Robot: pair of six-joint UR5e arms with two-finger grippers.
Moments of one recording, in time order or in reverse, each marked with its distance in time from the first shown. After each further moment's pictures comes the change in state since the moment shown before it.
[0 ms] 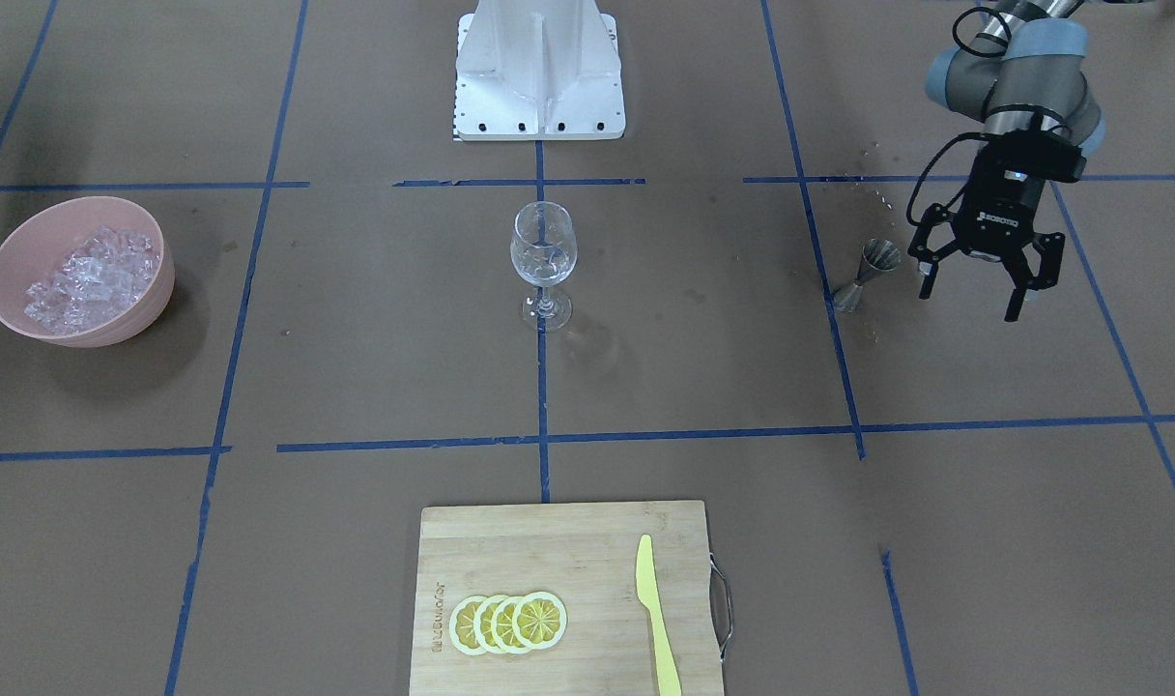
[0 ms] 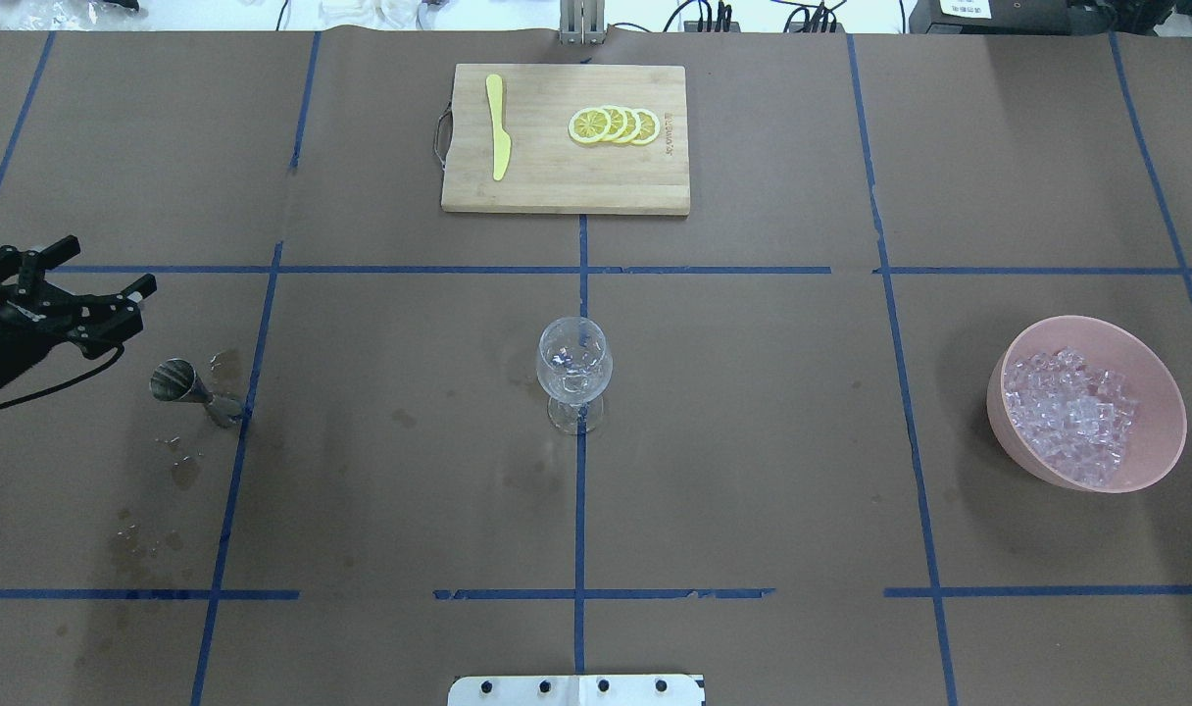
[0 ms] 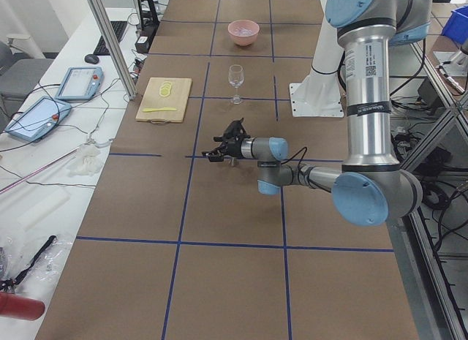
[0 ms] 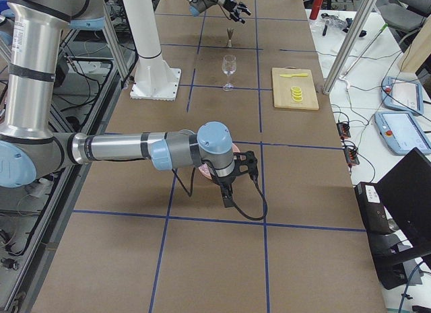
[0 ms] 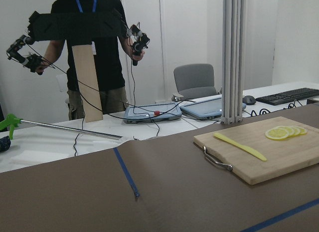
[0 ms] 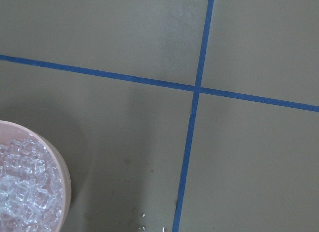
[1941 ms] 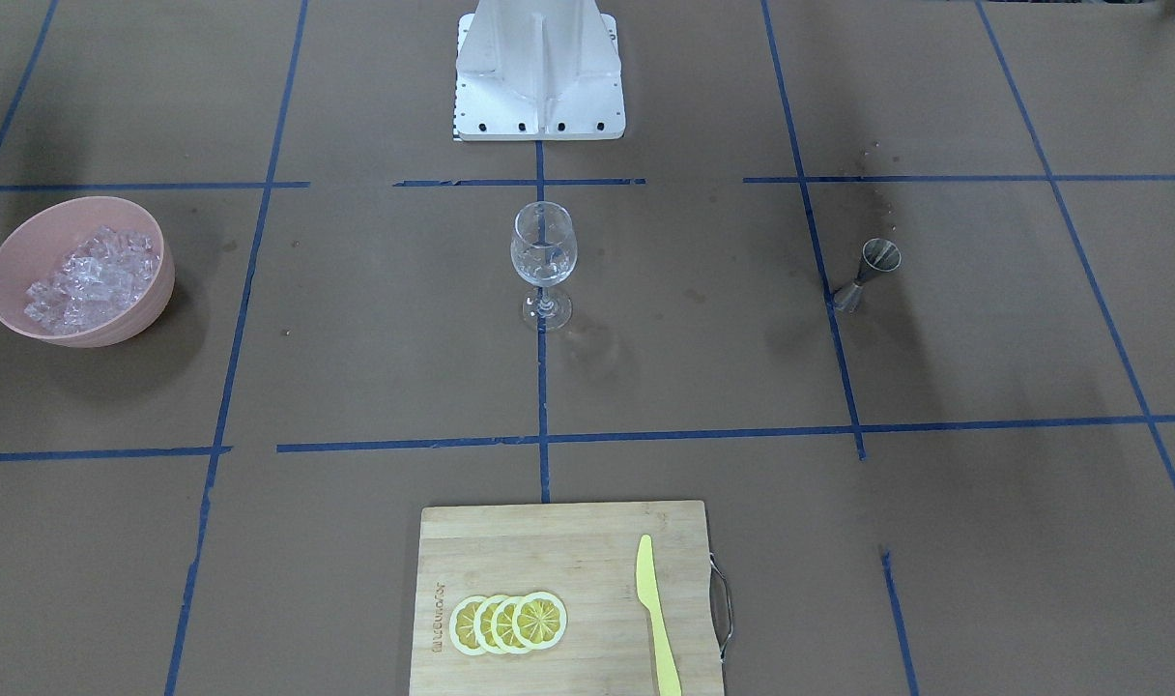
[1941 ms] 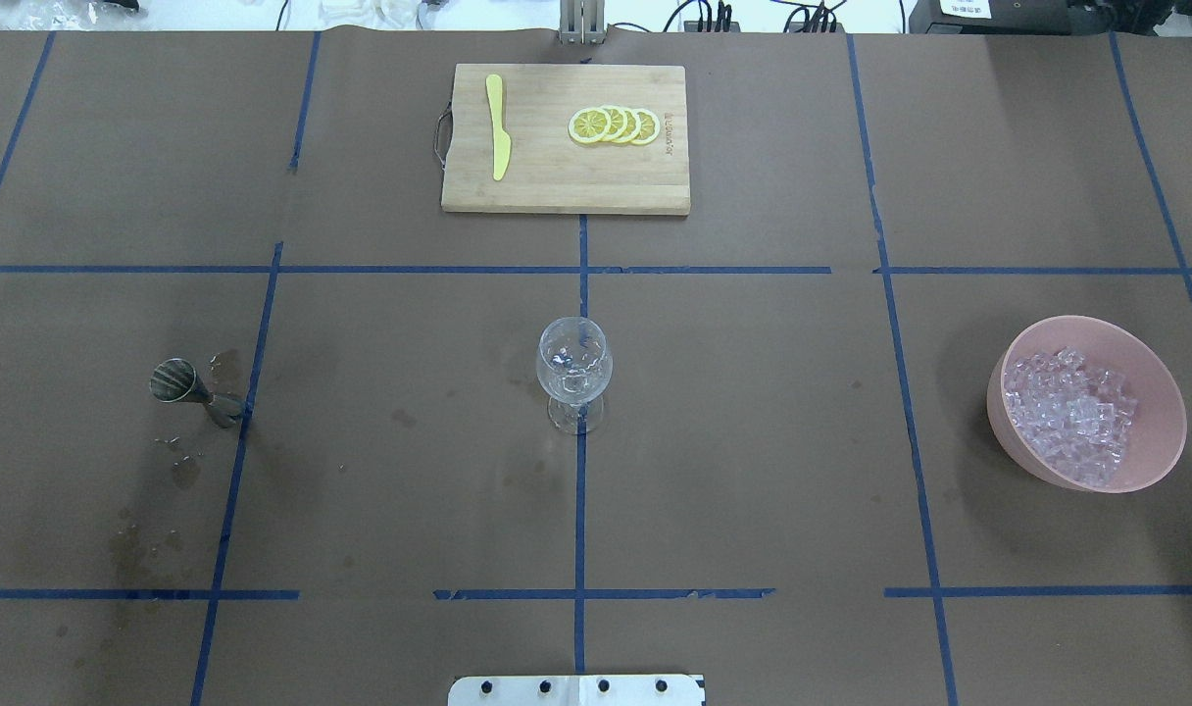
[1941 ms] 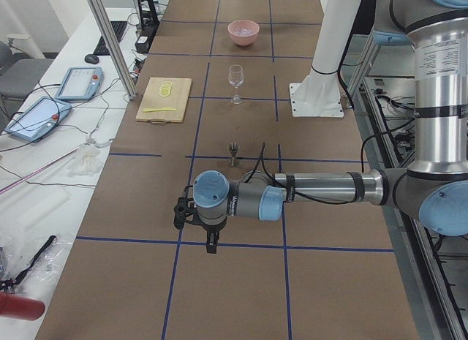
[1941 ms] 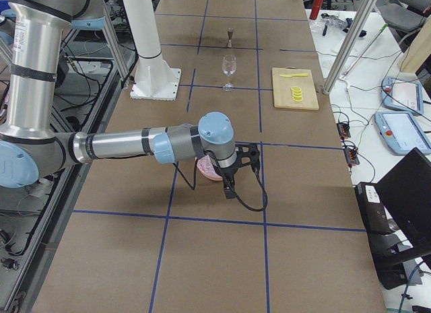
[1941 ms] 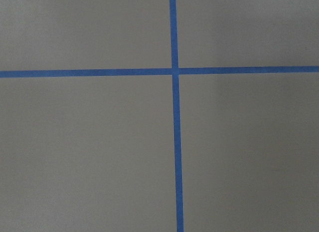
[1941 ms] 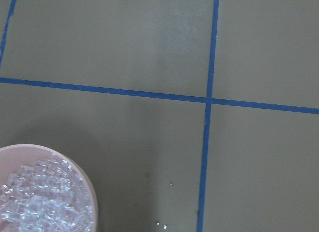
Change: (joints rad) left arm -0.847 0.016 -0.045 1.372 -1.089 0.531; right arm -0.036 0.011 0.059 0.004 0.010 0.156
